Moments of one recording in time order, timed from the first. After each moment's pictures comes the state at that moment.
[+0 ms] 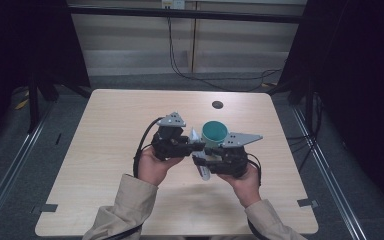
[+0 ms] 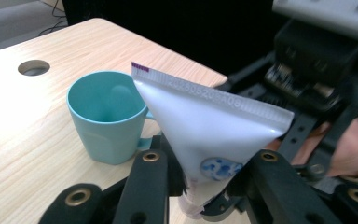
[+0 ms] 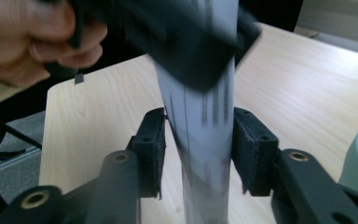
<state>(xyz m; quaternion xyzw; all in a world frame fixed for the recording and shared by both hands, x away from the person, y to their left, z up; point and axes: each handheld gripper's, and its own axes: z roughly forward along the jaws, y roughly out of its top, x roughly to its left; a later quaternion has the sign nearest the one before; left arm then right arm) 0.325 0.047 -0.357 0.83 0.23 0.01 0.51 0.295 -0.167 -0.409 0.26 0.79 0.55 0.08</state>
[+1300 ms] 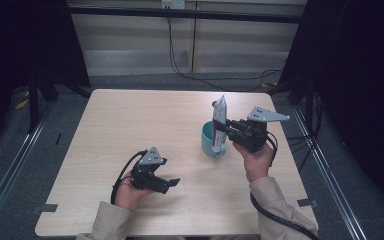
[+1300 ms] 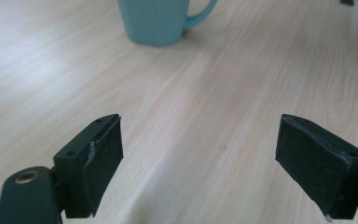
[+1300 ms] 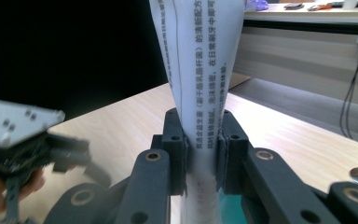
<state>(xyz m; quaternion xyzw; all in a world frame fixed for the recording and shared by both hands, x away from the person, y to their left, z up) 0.306 0.114 -0.474 0.87 0.23 0.07 0.44 0.332 -0.213 -0.370 0.32 0.72 0.59 0.18</state>
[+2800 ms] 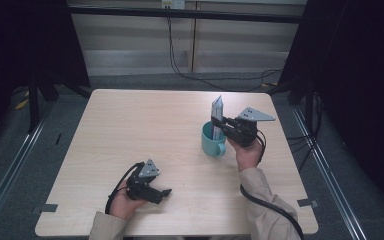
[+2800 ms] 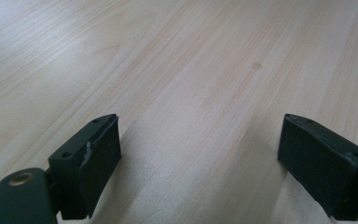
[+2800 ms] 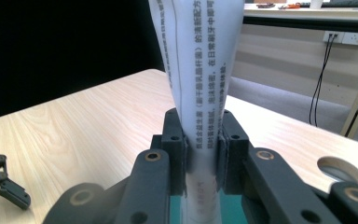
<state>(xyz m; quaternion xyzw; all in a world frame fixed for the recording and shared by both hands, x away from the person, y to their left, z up) 0.297 0.128 -0.509 0.89 0.23 0.09 0.38 0.376 -0.215 -0.427 0.34 0.71 0.58 0.22</state>
